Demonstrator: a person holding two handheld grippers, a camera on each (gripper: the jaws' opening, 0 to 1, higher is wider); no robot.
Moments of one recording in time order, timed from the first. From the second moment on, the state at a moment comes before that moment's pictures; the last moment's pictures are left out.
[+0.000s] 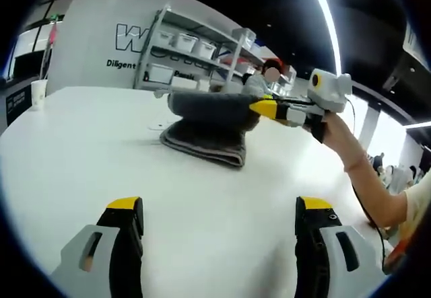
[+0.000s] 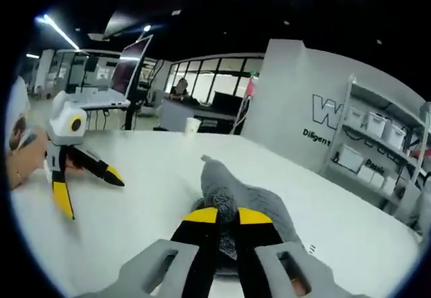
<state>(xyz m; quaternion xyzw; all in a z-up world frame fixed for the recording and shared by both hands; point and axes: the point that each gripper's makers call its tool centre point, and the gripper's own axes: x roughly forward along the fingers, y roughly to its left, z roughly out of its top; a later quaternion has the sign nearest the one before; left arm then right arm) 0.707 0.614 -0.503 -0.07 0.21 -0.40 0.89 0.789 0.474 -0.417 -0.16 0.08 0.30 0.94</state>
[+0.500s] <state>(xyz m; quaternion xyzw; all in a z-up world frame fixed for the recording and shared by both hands) 0.706 0.610 -0.505 -0.06 0.21 -0.41 0.88 0.800 0.409 -0.397 -0.07 0.05 0.25 0.97</state>
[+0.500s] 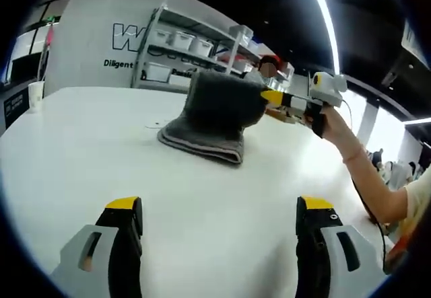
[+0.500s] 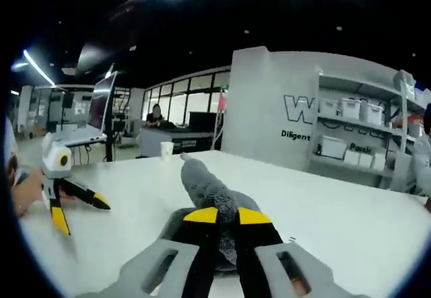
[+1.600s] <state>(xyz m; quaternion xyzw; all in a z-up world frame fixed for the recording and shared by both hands) 0.702 0.609 -0.512 -0.04 0.23 -0.41 0.88 0.795 0.306 -0.396 0.04 0.04 0.10 0.99</state>
